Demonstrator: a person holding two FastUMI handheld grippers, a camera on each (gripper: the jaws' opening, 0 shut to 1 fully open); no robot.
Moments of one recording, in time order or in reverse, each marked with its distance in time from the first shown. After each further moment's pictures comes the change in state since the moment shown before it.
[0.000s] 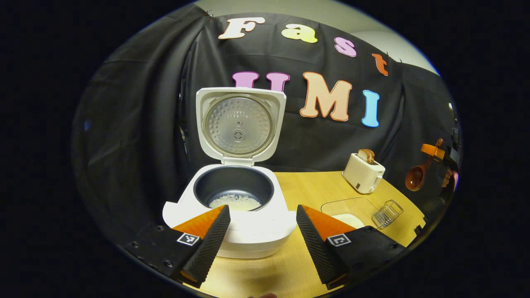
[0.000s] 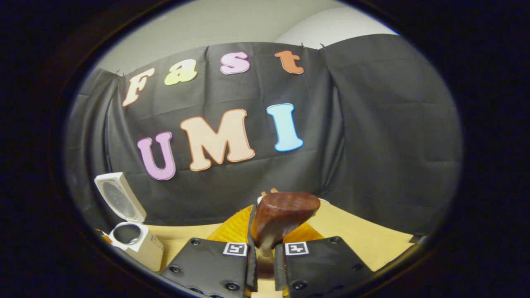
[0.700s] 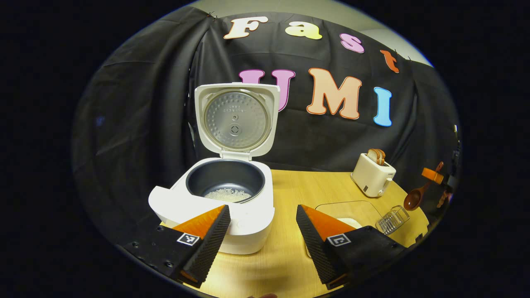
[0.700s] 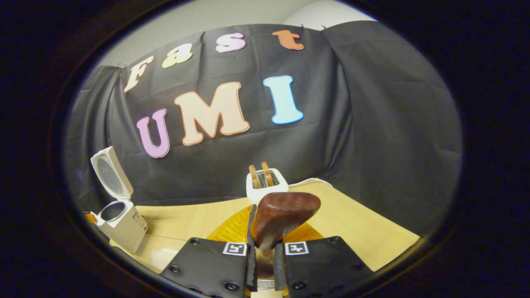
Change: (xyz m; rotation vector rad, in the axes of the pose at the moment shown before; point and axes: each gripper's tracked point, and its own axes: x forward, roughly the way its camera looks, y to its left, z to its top) left arm 0.013 -0.042 -0.014 -0.031 0.001 0.113; right arm 0.054 -0.038 -0.096 -0.020 0.147 0.113
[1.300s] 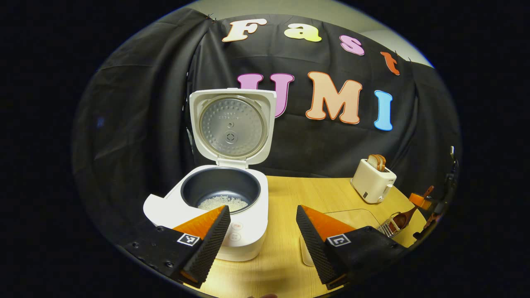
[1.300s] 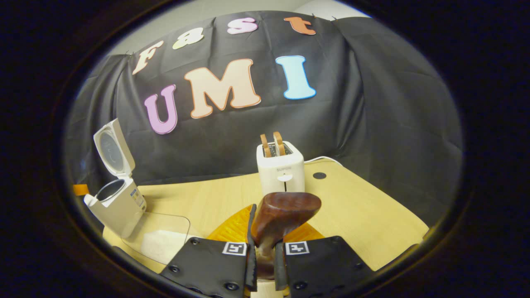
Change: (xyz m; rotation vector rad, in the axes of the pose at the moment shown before) left arm 0.014 -0.006 0.018 -0.001 -0.031 0.001; right arm 0.005 0.017 -0.073 -0.038 0.116 0.030
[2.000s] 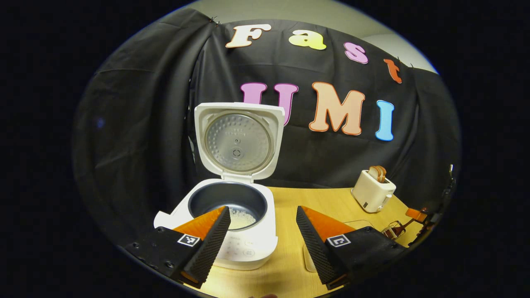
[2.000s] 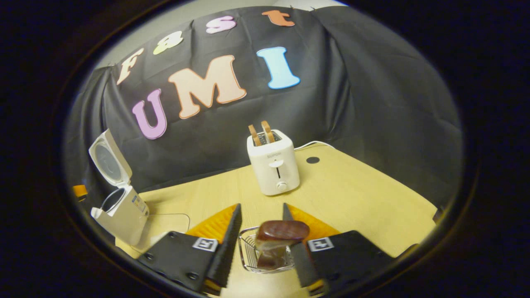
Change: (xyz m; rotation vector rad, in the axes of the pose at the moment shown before) left arm 0.002 0.016 0.045 -0.011 -0.059 -0.013; right arm -0.018 -0.013 -0.010 0.129 0.037 -0.045
